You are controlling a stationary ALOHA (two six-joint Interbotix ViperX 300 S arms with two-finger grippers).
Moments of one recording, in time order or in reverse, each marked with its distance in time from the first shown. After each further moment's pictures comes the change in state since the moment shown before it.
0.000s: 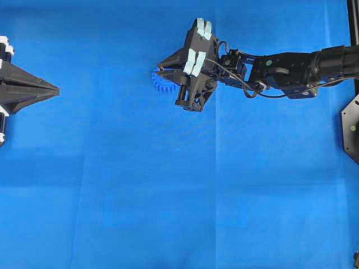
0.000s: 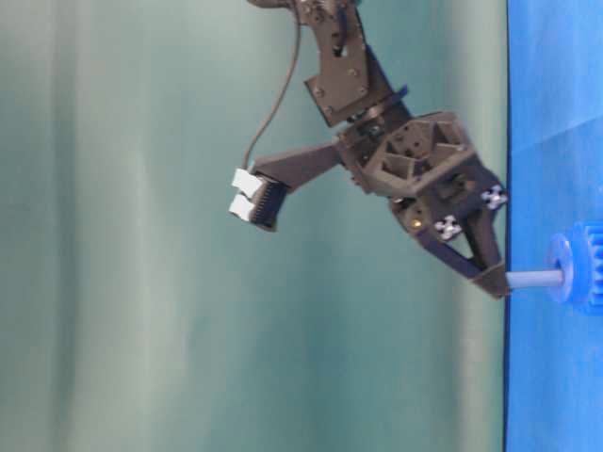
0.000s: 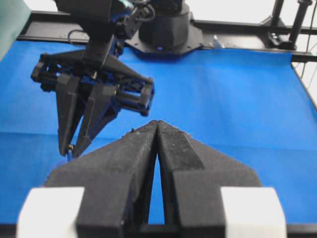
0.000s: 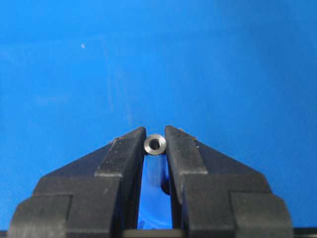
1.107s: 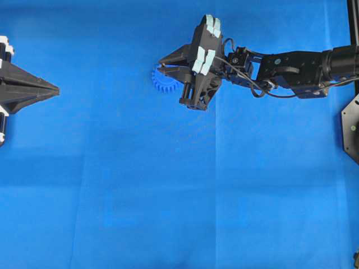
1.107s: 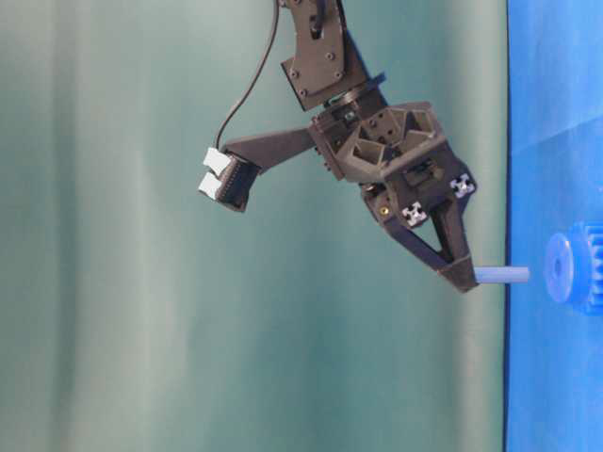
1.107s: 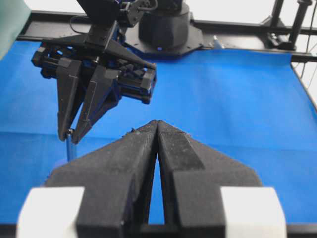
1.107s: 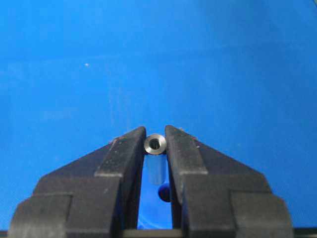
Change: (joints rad) left arm 0.000 -0.002 0.000 0.000 0.000 -0.002; right arm 0.005 -0.064 0.032 -0.006 -0.021 -0.008
